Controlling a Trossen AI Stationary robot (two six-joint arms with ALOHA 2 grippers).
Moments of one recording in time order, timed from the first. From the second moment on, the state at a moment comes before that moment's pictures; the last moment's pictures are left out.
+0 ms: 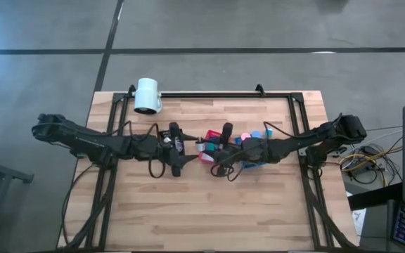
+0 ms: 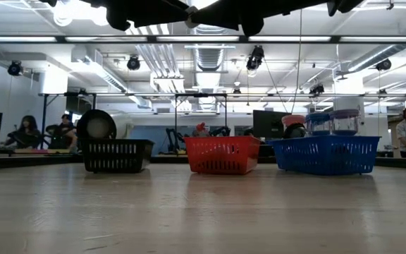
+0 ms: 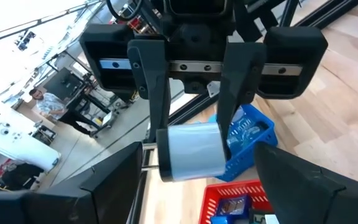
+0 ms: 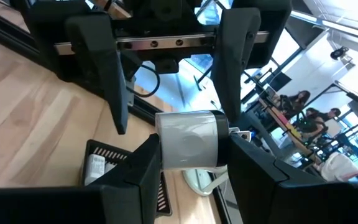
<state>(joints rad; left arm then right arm) -0.17 1.26 0.76 0.30 -0.33 0.67 0.16 1.54 0.91 0.53 0.40 -0.60</state>
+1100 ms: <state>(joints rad) -0.15 1.27 0.76 0.31 -0.30 0.65 0.16 1.54 0.91 0.54 0.39 -0.60</state>
